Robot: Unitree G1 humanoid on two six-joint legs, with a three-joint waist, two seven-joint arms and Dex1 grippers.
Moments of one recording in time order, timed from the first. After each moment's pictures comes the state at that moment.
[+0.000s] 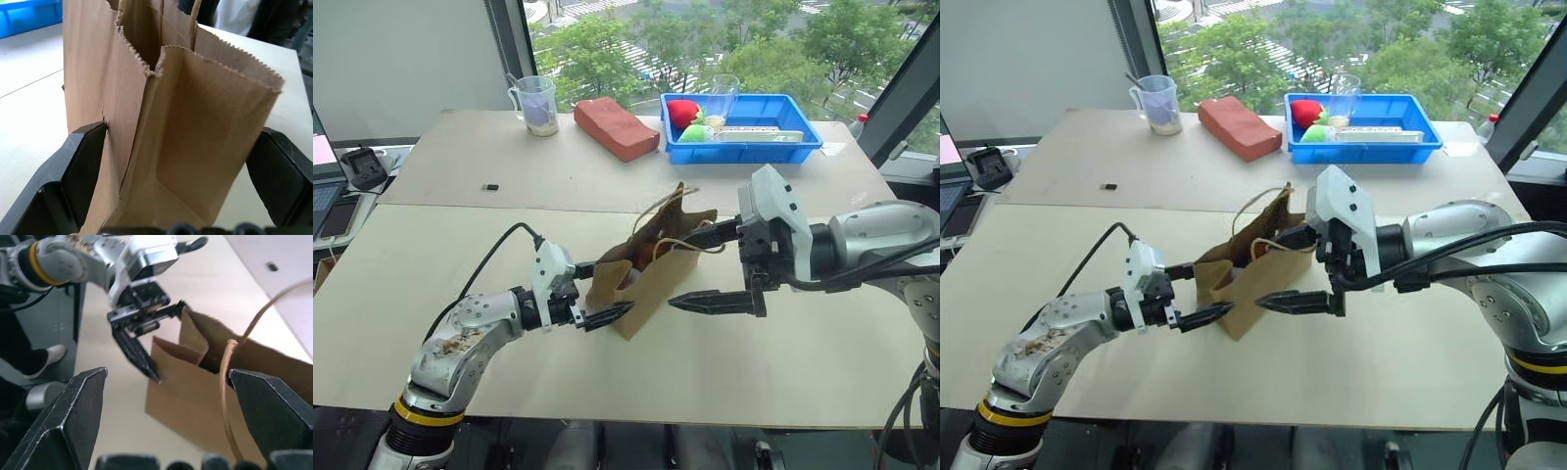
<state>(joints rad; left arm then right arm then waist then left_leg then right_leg) -0.19 0.53 -0.07 -0.45 -0.51 0.56 -0.77 -0.72 -0.92 0.03 -0.60 0.88 1.03 0.89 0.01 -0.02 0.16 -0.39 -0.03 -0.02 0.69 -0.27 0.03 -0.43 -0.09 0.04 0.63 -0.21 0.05</state>
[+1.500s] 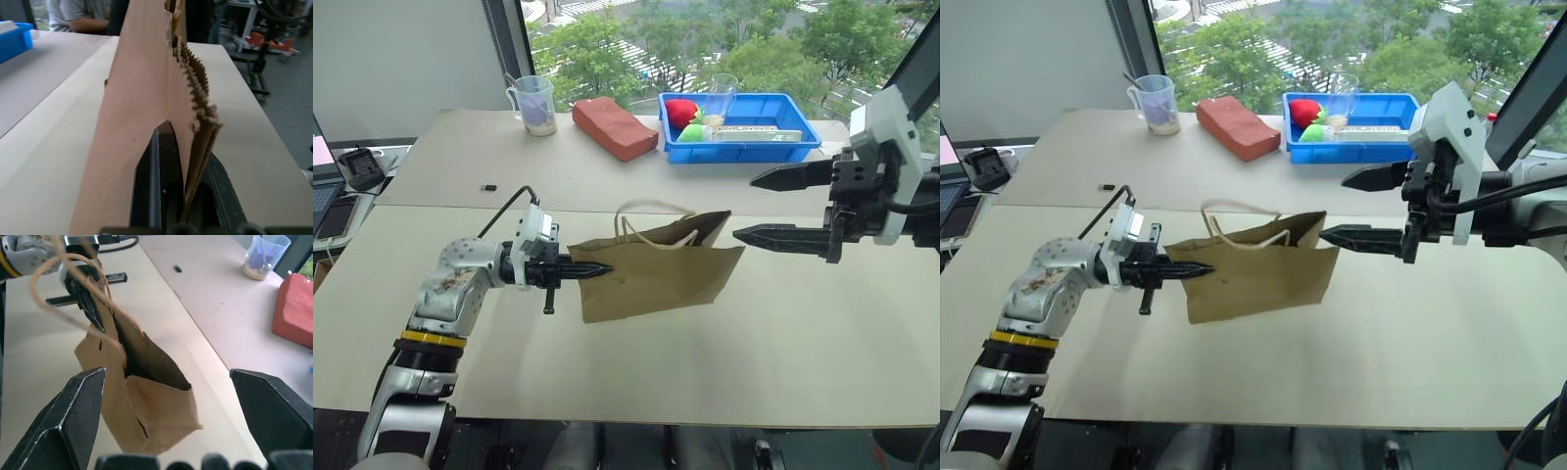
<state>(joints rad) -0.60 0.59 -0.09 0.19 -0.50 0.22 -1.46 -0.69 -1.14 -0.19 -0.40 0.84 0.98 1.01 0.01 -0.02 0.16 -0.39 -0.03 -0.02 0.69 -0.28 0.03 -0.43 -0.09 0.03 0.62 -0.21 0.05</state>
